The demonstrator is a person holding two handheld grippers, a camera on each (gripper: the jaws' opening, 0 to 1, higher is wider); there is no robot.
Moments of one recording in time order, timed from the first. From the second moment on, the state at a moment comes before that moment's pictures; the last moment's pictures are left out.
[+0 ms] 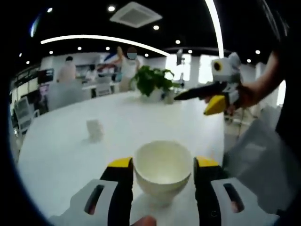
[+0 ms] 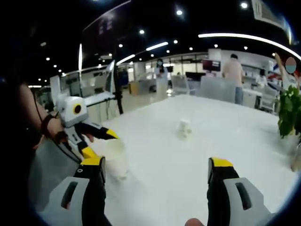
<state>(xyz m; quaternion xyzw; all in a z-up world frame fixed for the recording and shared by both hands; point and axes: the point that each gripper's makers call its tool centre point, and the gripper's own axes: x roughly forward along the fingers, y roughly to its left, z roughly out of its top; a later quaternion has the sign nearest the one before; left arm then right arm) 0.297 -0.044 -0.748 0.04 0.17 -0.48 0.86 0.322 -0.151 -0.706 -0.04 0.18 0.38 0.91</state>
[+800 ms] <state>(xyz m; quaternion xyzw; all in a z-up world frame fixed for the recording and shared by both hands) 0.306 -0.014 -0.723 0.02 0.16 -0.45 0.88 0.327 -0.154 -0.710 -0.01 0.18 0.37 0.91</state>
